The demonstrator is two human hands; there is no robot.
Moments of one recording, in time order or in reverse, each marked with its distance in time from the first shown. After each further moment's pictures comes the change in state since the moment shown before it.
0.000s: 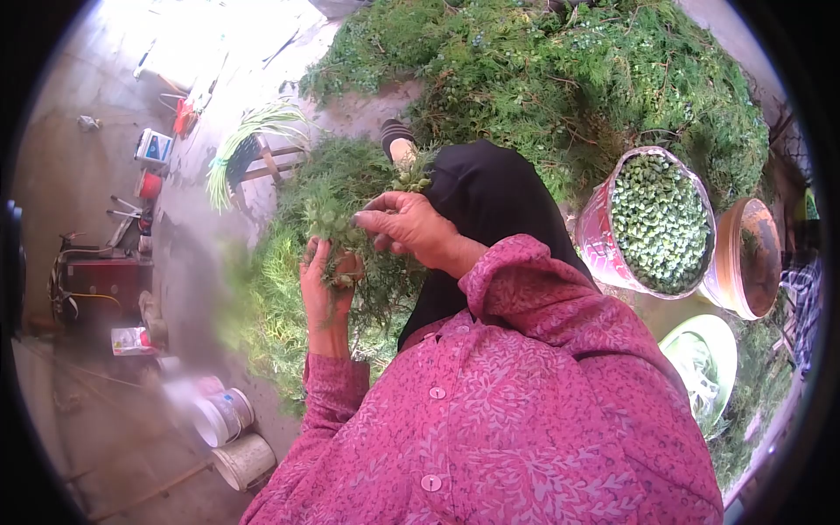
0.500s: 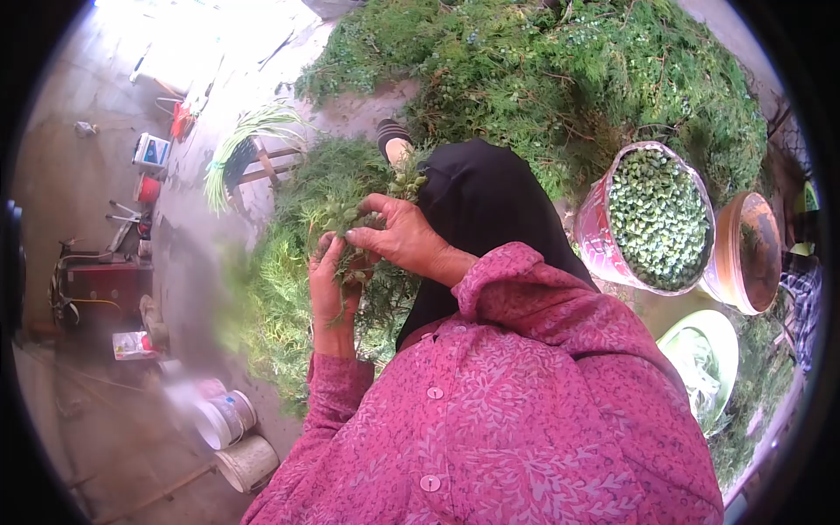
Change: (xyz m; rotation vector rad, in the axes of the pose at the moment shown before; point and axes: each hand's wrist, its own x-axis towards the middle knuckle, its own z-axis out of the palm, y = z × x) left_hand 0.004 -0.013 0.011 0.193 0.170 -0.062; right_hand -0.003 0.008 0.009 -0.208 -0.003 -0.195
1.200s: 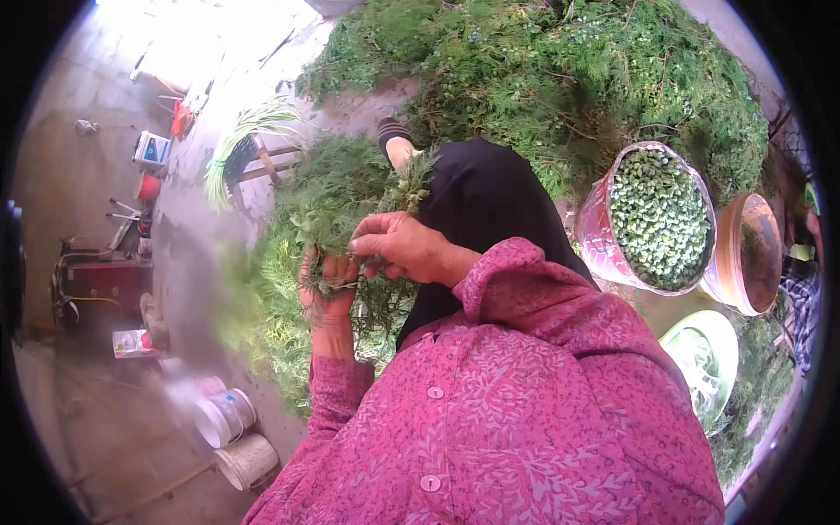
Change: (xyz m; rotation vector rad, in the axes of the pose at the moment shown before) left_hand 0.007 -0.006 -0.030 -0.564 -0.285 -0.018; right_hand -0.006 -0.004 -0.003 0.326 -0.185 0.369
